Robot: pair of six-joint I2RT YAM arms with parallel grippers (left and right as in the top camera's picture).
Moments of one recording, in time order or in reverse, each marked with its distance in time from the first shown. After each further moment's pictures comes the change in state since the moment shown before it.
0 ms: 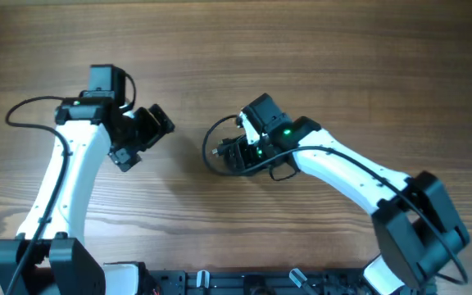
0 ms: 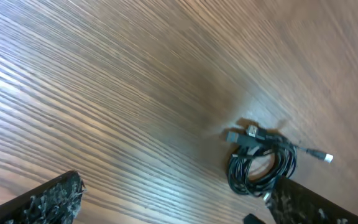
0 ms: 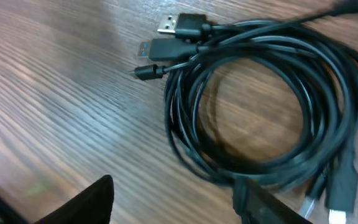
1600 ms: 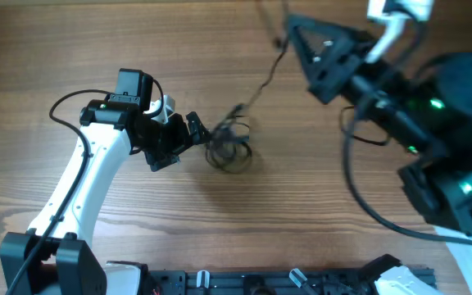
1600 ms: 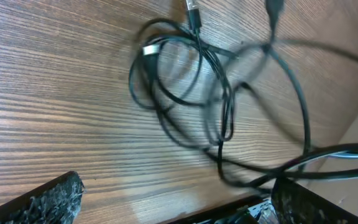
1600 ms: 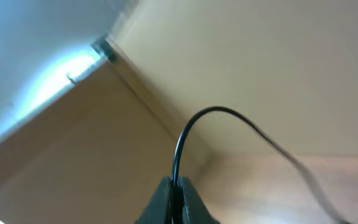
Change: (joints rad) left arm -0.141 0.000 -0.042 0.050 0.294 0.174; right arm -0.198 -0.611 0.383 0.364 -0.039 0.403
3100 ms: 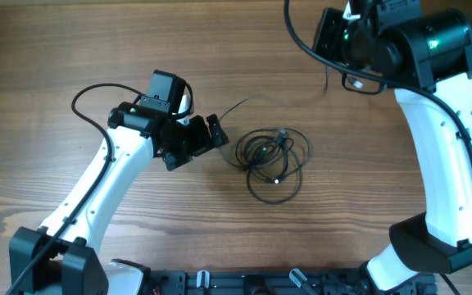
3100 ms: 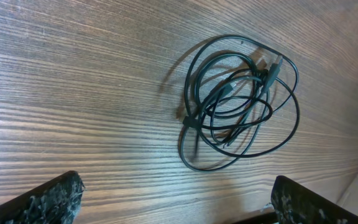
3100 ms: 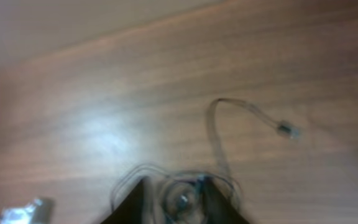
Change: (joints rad) left arm -0.169 0.000 -0.002 0.083 -0.135 -0.135; right arm -0.091 0.626 0.792 -1.222 0.452 -0.225
